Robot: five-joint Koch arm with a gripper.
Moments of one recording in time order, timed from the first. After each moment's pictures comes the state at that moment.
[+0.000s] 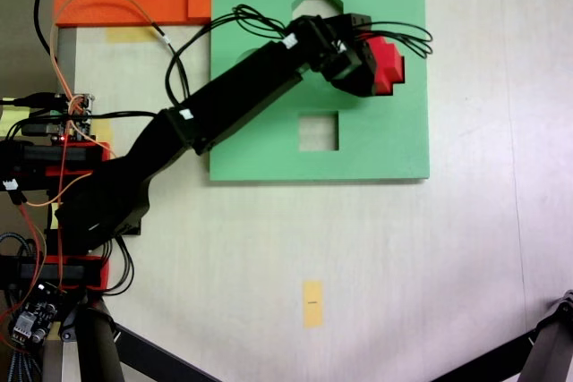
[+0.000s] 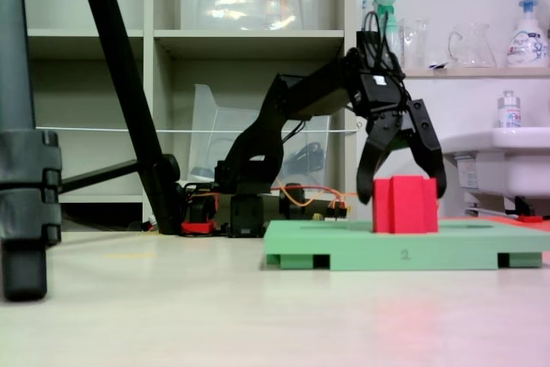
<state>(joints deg) -32.9 41.2 25.8 79.4 116.1</state>
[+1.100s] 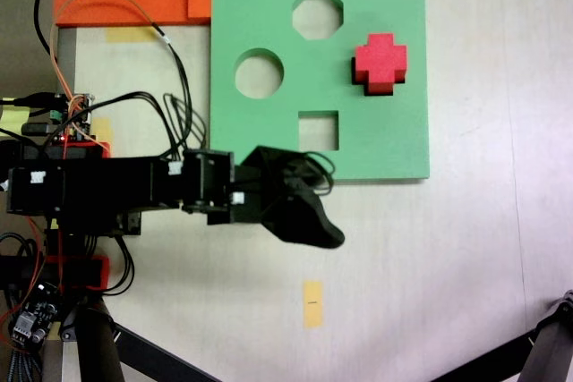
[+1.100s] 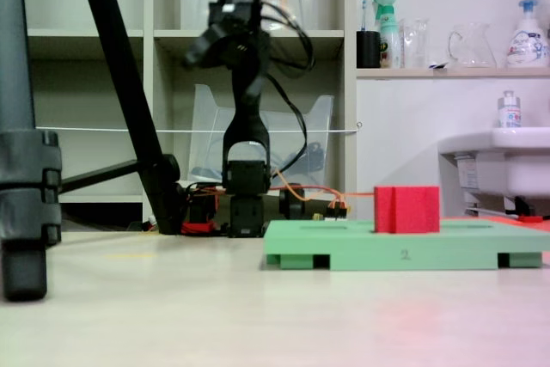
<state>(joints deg) 2.1 106.0 95.3 51.2 49.8</state>
